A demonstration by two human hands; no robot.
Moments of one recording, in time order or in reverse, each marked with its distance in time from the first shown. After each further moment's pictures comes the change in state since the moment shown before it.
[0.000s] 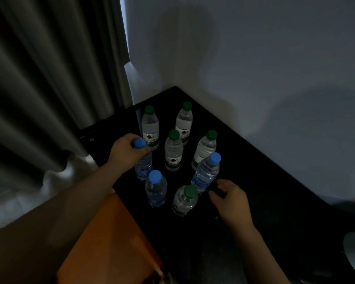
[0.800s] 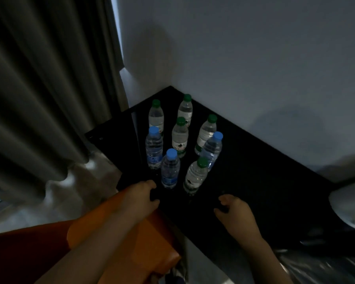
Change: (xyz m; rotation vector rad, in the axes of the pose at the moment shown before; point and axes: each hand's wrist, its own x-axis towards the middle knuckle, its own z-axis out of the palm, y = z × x) left_hand -0.158 -0.044 -0.030 0.419 -0.441 0.130; right_hand -0.134 -0.013 0.016 -0.158 -0.093 0.076
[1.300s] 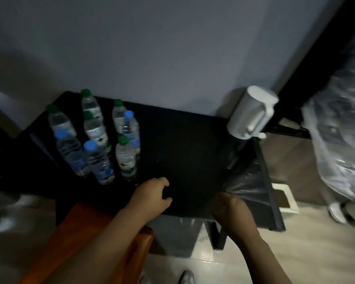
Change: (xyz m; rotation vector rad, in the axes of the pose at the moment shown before) left_hand -0.074 0.112 0.063 0.112 -0.297 0.571; right_hand -0.206 0.029 -0.018 0.020 0.290 0.462
